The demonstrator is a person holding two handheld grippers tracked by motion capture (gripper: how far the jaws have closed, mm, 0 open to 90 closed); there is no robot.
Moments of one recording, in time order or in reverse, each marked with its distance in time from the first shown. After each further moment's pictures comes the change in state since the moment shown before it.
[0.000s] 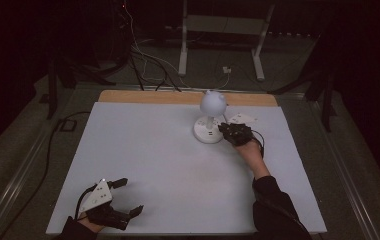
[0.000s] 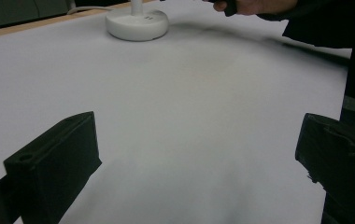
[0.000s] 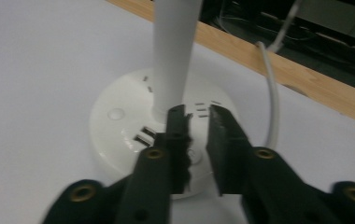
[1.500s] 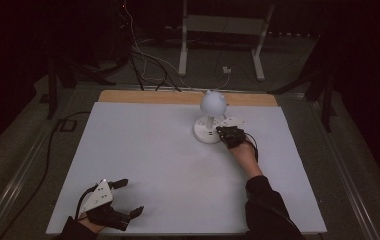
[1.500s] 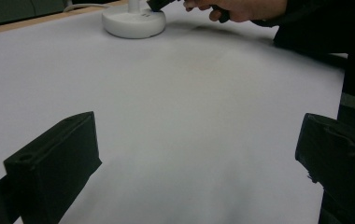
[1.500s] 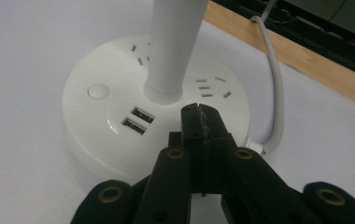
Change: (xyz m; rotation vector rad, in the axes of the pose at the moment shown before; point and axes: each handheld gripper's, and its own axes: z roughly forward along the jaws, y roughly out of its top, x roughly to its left) left arm -0.001 -0.001 0.001 0.009 -0.007 0.004; right arm 0.016 -0.007 0.022 0.090 -0.101 -0.070
